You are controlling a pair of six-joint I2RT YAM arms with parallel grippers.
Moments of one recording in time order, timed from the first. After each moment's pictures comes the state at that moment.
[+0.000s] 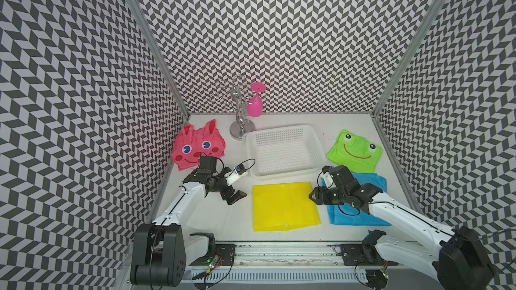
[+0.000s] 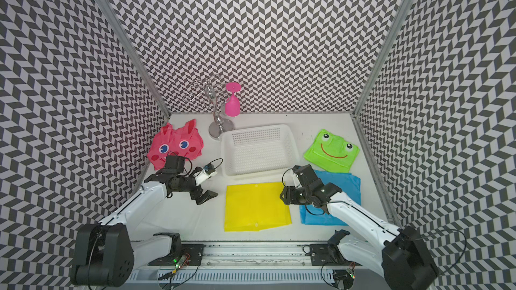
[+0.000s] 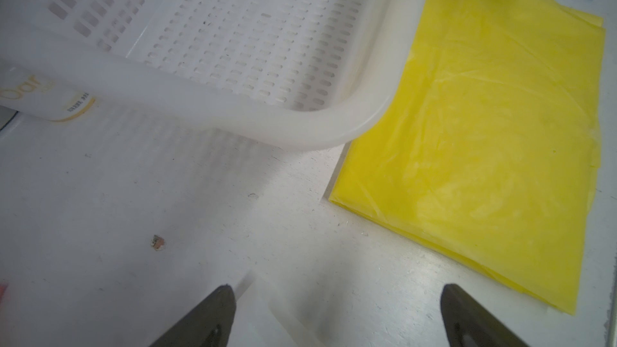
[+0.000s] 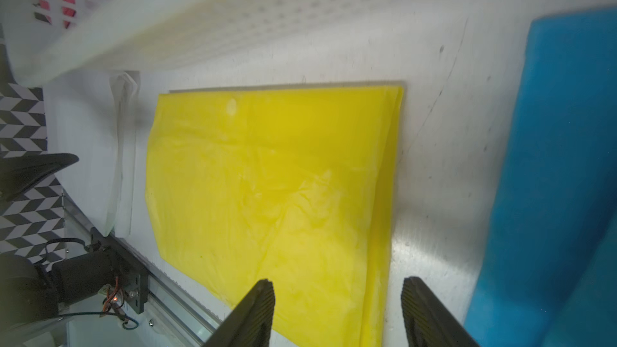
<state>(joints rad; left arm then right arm) -0.05 1.19 0.63 -0.58 0.62 0.91 0.57 1.07 0.52 -0.46 -0.29 0.59</state>
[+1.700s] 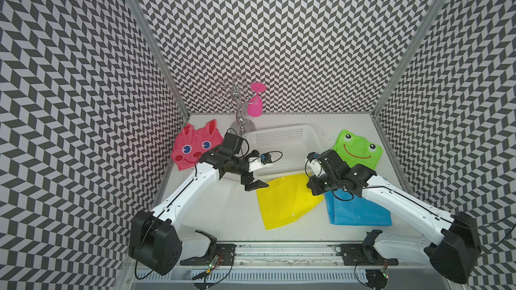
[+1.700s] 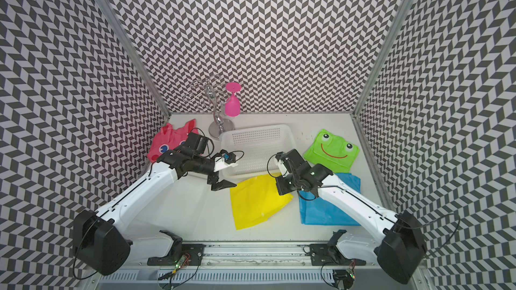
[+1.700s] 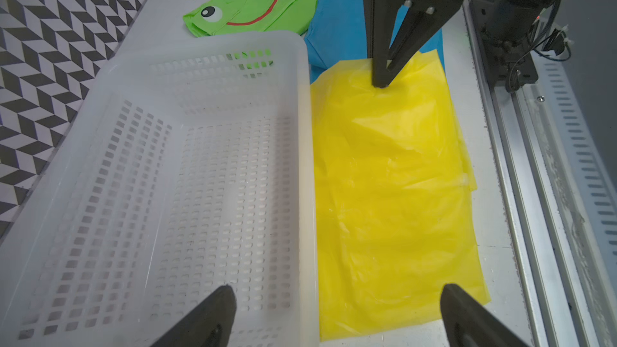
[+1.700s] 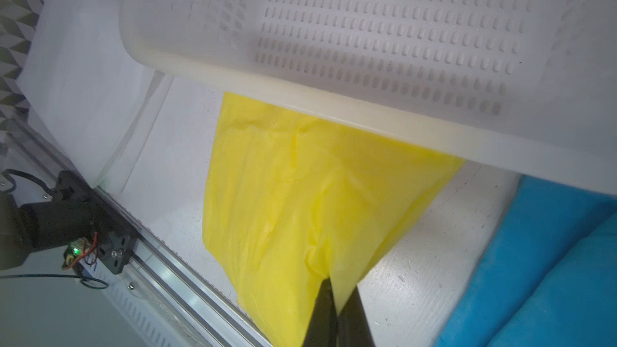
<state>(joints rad) -0.40 1.32 1.08 -0.75 0.71 0.92 0.71 1.23 0.97 -0.78 -0.14 0.31</state>
